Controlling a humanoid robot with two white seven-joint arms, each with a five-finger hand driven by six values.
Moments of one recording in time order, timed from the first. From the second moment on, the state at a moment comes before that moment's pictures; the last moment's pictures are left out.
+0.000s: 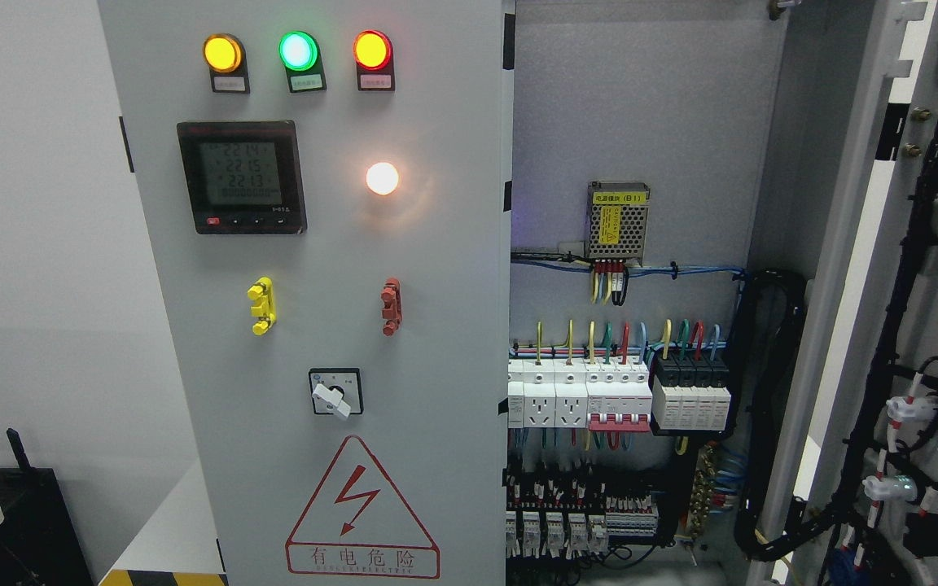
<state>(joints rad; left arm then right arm) 0.06 0.13 0.01 -0.14 0.12 -0.29 -0.38 0.07 0.12 0.04 -0.08 0.06 0.05 0.04</state>
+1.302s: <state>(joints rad) 0.00 0.01 0.10 0.14 0.06 -0.13 -0.29 0.58 -0.01 0.10 -0.96 0.06 -0.03 0.04</state>
